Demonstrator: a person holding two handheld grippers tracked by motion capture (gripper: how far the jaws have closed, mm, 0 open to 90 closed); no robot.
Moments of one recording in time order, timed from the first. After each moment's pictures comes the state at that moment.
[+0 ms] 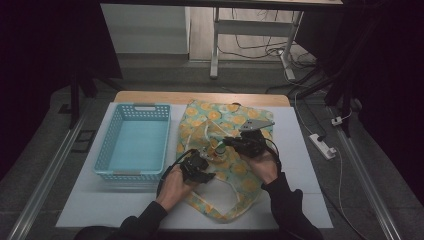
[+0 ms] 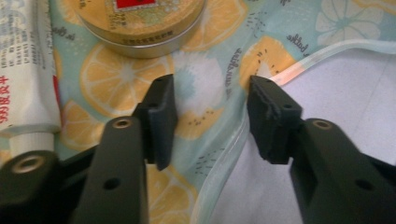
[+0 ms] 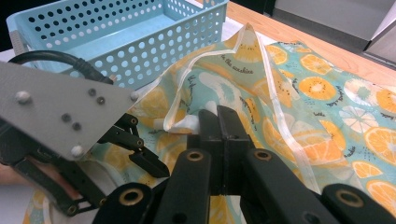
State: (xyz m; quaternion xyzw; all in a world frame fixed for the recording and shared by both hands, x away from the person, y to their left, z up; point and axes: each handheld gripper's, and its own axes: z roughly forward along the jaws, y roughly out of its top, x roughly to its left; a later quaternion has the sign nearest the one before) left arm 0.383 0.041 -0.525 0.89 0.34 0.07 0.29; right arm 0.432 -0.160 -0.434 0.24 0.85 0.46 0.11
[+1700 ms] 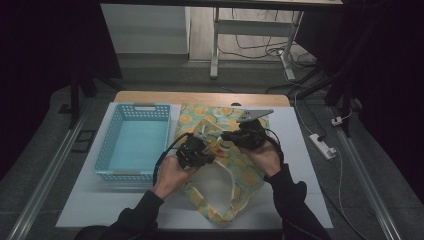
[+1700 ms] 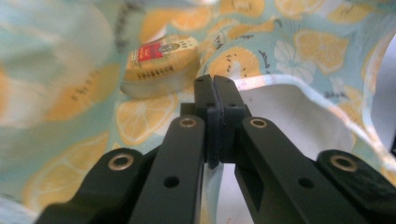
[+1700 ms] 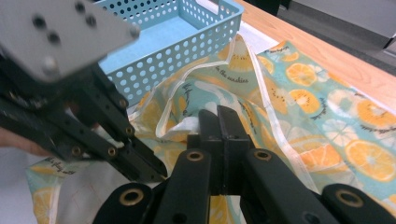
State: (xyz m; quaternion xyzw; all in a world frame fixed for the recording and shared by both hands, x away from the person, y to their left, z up) left arm 0.390 0.056 -0.451 0.87 0.36 0.03 0.35; right arm 0.437 -0.150 -0.400 0.21 0.87 0.44 0.09
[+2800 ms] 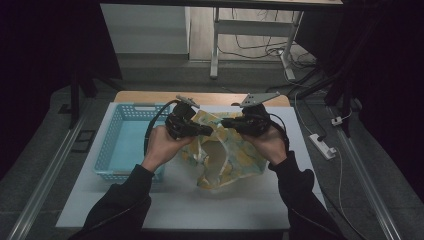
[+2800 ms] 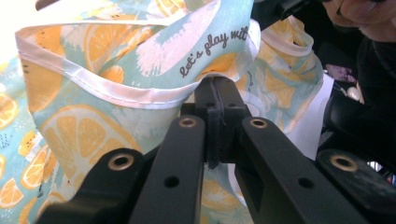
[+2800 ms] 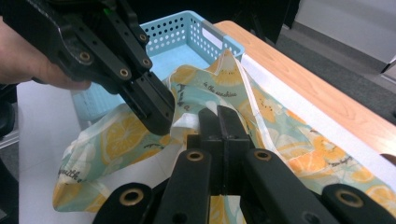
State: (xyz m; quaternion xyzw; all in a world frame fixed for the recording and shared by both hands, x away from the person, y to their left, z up) left arm 0.421 0.092 -0.368 0.84 0.34 -0.01 0.43; right arm 0.441 -0.148 -0.348 0.19 0.86 0.46 0.10
